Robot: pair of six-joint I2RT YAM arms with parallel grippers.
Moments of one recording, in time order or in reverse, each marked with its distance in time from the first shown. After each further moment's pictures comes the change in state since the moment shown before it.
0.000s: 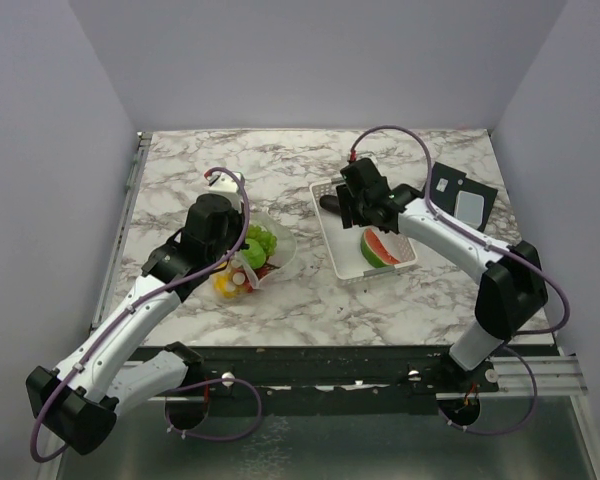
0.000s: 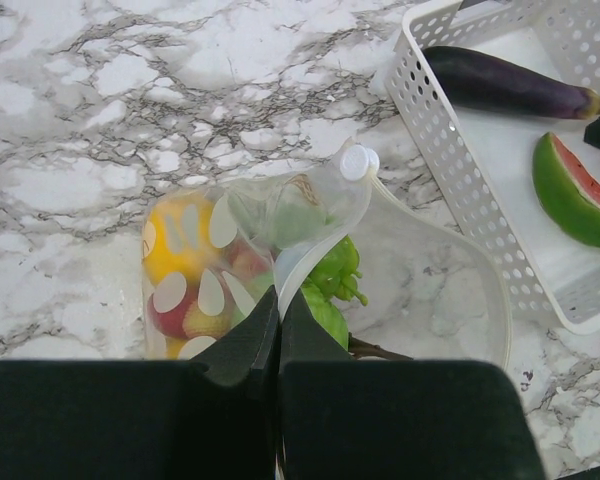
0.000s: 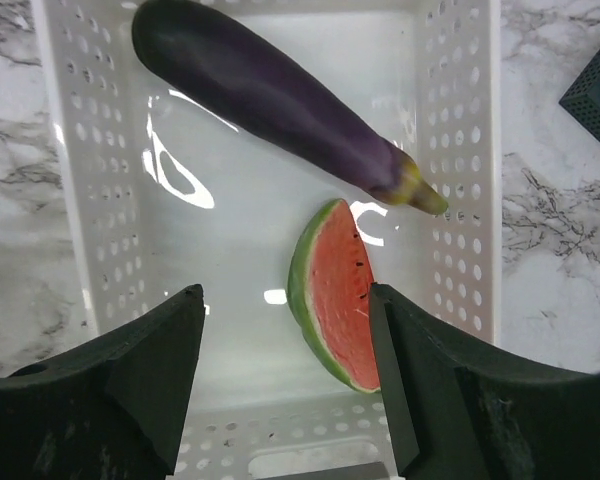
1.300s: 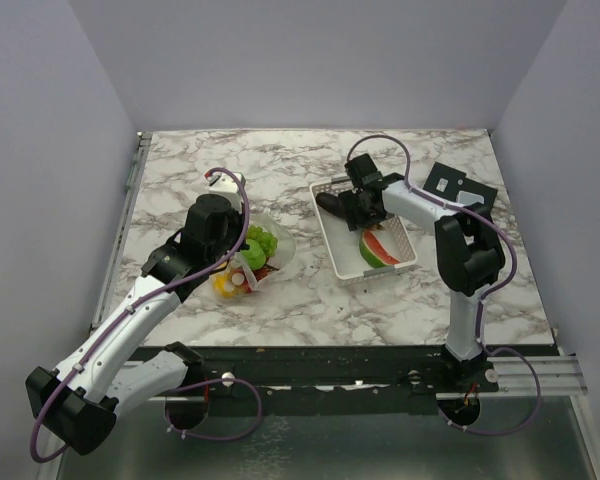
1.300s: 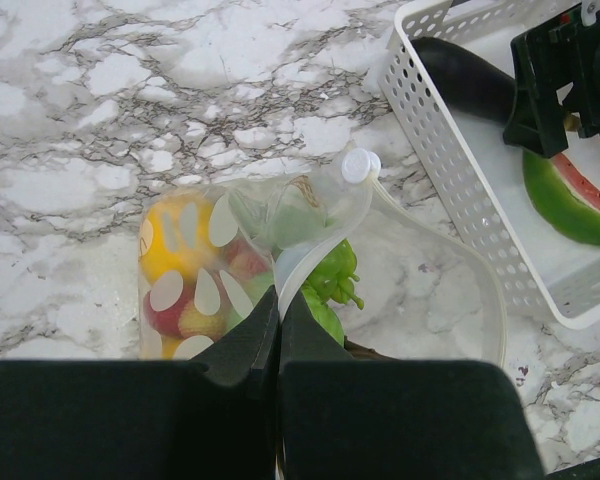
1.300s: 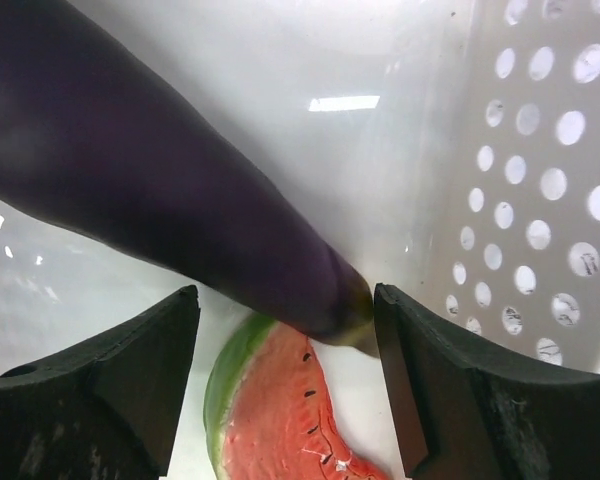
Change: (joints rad) left arm 0.000 -0.004 -0.002 0.000 0.016 0.000; right arm -0.175 0.387 0.128 0.016 -0.169 -0.206
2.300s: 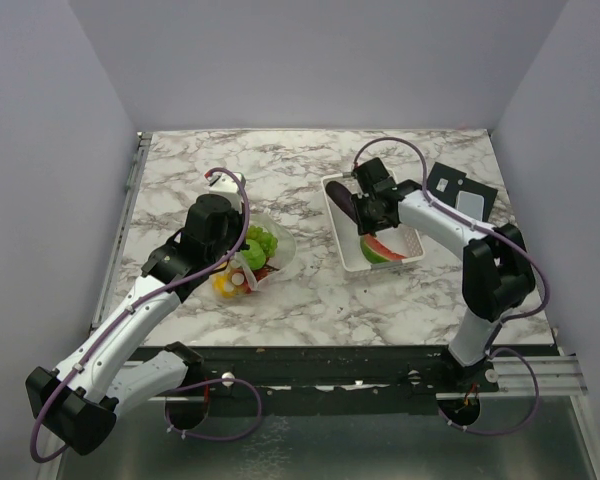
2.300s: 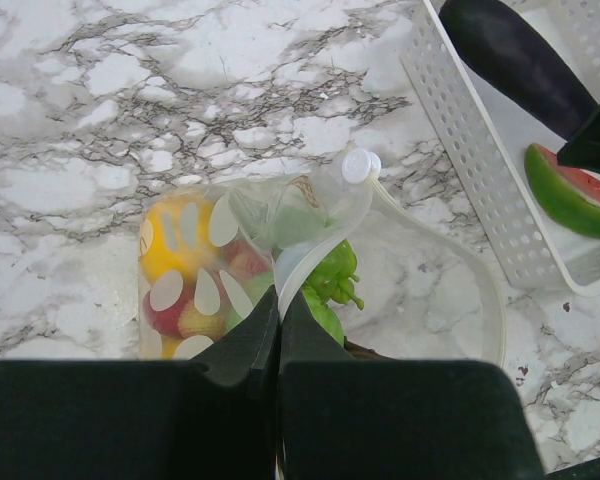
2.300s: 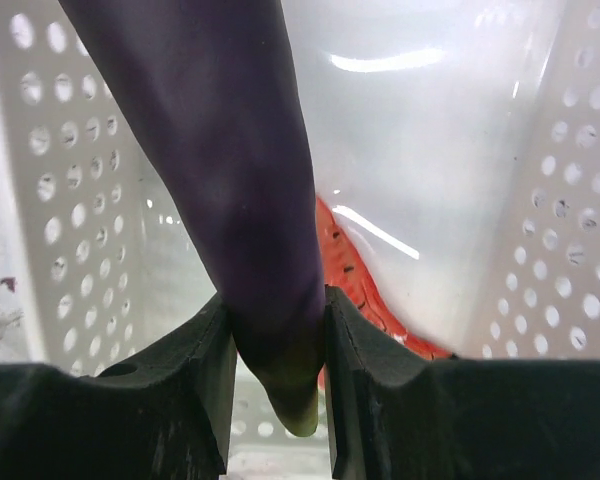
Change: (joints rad) left arm 0.000 0.000 0.000 0.000 0.001 0.000; right arm 0.031 -0.217 -0.151 -0.026 -0.095 0.057
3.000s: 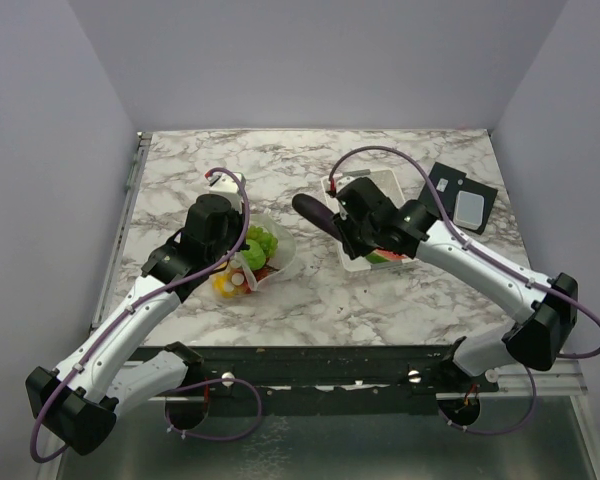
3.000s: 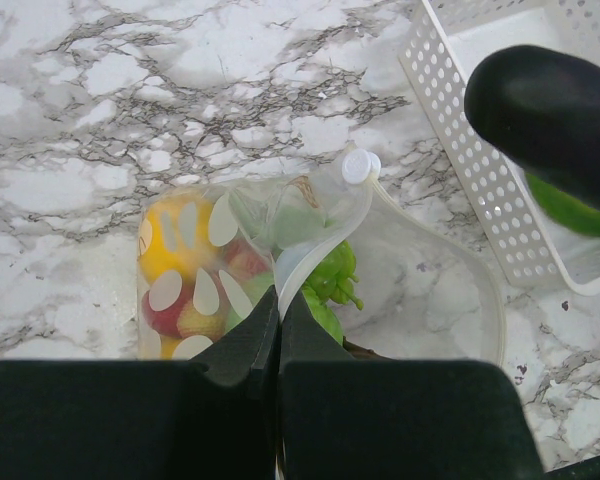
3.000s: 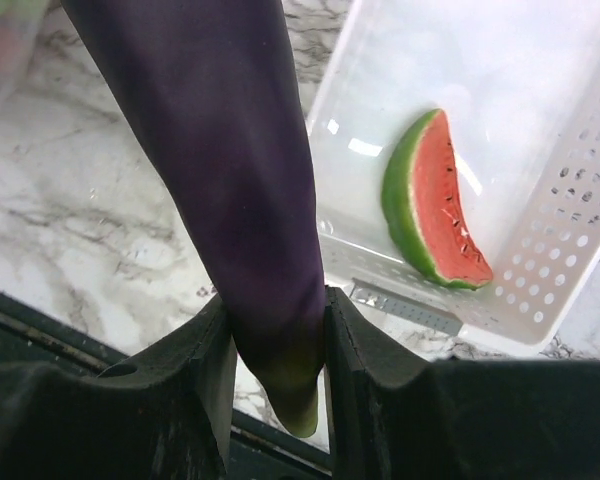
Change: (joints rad) left arm 0.000 0.000 0.000 0.000 0.004 0.000; right arm 0.310 -0.340 0.023 -0.237 0.088 0.000
